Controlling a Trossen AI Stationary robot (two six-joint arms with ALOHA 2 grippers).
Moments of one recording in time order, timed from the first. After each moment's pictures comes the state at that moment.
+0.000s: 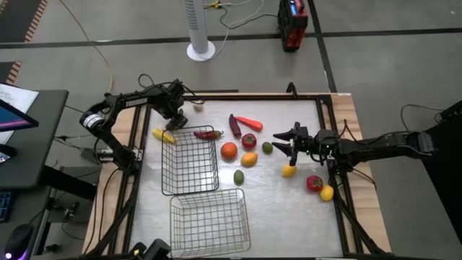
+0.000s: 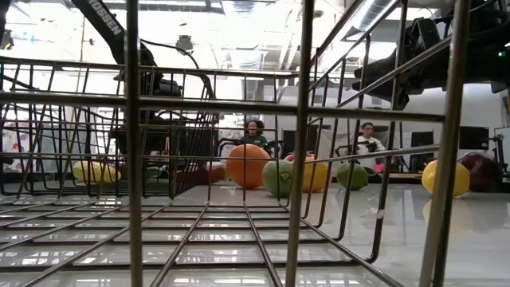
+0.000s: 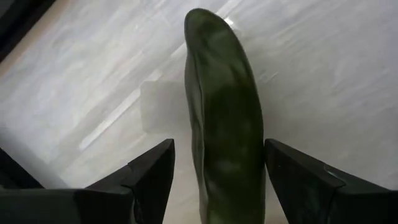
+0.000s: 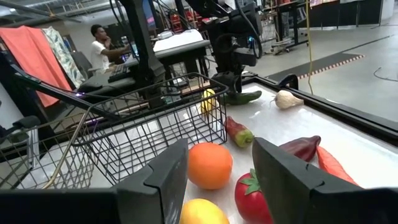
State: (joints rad) left arm 0.93 1.62 0.96 -0.77 -0.06 0.03; right arm -0.13 0.80 0.14 0.64 0.10 0.24
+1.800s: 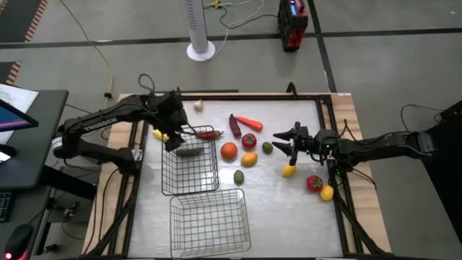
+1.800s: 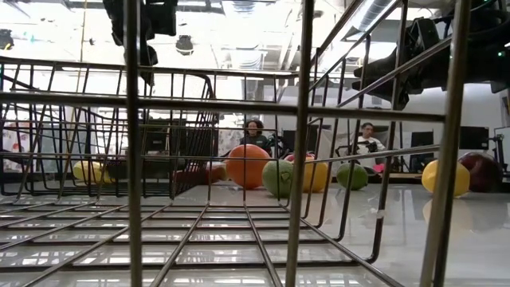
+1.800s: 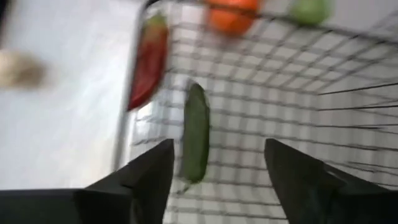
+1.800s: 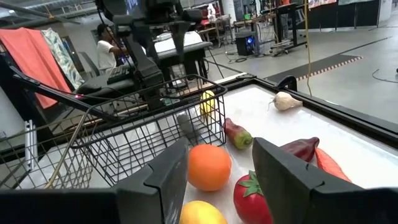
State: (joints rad) left arm 0.43 1.19 1.18 -1.14 0.15 0.08; right arm -0.13 0.80 0.14 0.64 0.10 0.23
